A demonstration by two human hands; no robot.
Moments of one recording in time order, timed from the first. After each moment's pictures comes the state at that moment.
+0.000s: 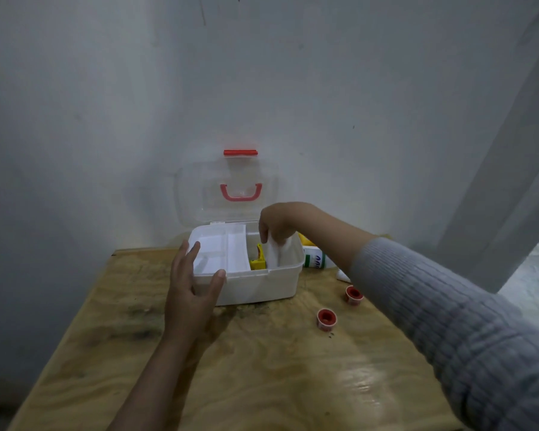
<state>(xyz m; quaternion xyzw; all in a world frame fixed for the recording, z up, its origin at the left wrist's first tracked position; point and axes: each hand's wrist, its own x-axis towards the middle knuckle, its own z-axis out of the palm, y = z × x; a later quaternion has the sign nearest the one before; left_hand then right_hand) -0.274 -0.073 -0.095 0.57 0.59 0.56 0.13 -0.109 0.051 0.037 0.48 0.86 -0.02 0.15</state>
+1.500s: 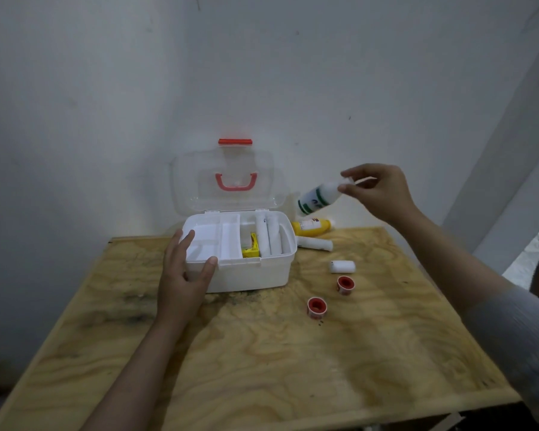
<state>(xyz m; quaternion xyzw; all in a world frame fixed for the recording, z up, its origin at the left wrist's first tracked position) -0.276 -0.074 -0.096 0.55 0.59 0.57 0.16 0.049 0.009 0.051 0.52 0.69 -0.14 -0.48</state>
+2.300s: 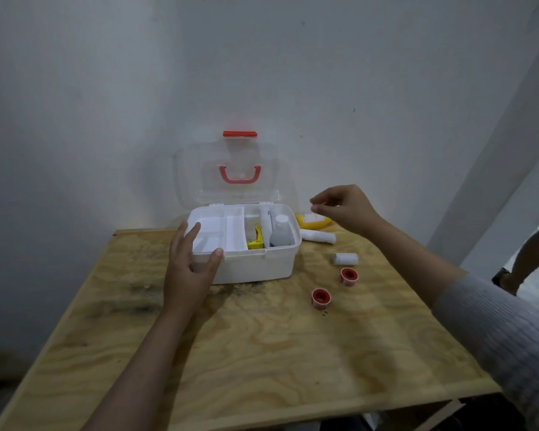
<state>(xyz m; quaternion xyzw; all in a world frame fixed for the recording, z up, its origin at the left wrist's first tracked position) -0.277 -0.075 -0.094 0.56 0.58 0.57 0.15 0.013 0.012 0.012 0.53 0.74 -0.21 -0.36</state>
